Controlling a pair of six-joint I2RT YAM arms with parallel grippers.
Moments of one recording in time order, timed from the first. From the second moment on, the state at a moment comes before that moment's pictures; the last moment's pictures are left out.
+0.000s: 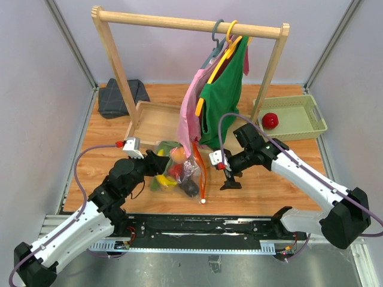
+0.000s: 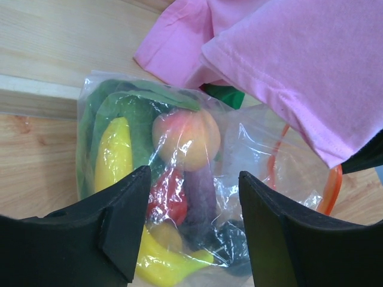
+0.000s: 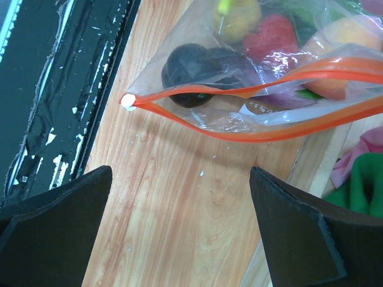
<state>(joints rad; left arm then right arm) -0.68 0.52 0.36 -0.06 -0.24 -0.60 0.62 1.20 0.96 -0.82 -0.82 -1.08</state>
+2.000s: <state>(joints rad) -0.68 0.82 0.17 0.33 0.29 -0.62 0.85 1.44 0.85 -0.28 -0.75 -0.87</state>
